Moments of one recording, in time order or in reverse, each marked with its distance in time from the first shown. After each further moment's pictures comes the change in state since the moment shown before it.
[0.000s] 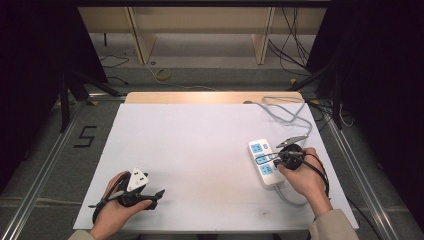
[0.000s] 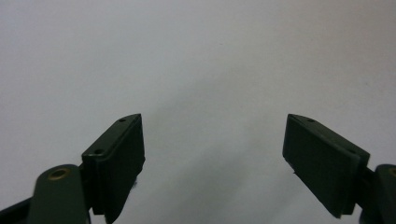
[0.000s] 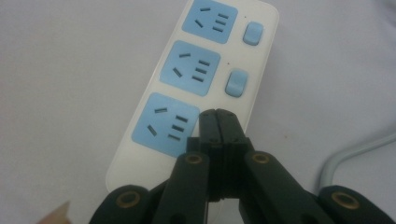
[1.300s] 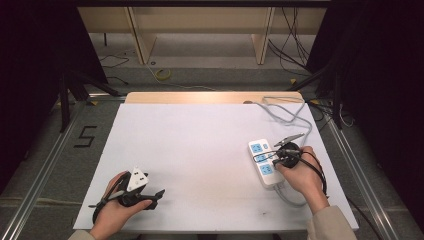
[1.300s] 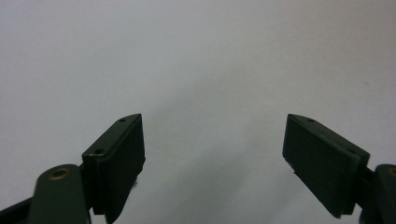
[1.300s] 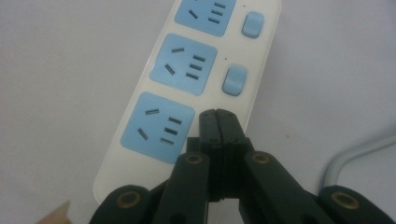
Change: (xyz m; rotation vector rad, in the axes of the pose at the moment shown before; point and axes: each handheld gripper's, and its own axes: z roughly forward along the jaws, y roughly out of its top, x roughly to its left) left arm 0.000 0.000 0.000 -0.002 -0.001 -0.004; right arm -0.002 0.005 0.010 0.047 -0.005 0.010
